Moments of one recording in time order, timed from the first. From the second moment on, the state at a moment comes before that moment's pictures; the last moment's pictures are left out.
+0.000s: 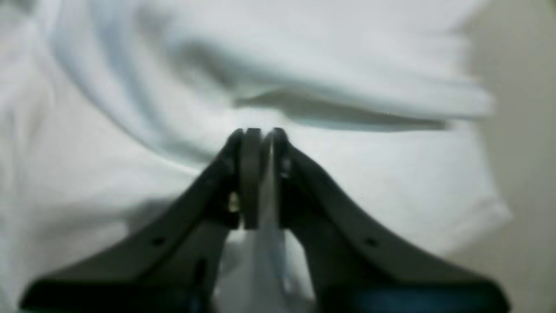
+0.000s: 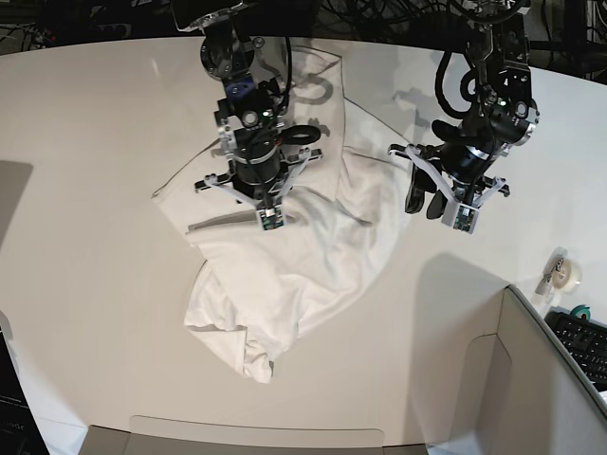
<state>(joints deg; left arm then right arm) 10.7 -15.5 -6.2 115.3 -22.8 -15.2 52.8 -2.9 -6.4 -18.0 102.8 -18.2 -3.5 -51.4</state>
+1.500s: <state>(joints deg) 15.5 -15.6 -6.0 115.3 -22.8 -14.9 52.8 3.8 -8.3 33.0 86.5 33.3 -2.3 -47.8</state>
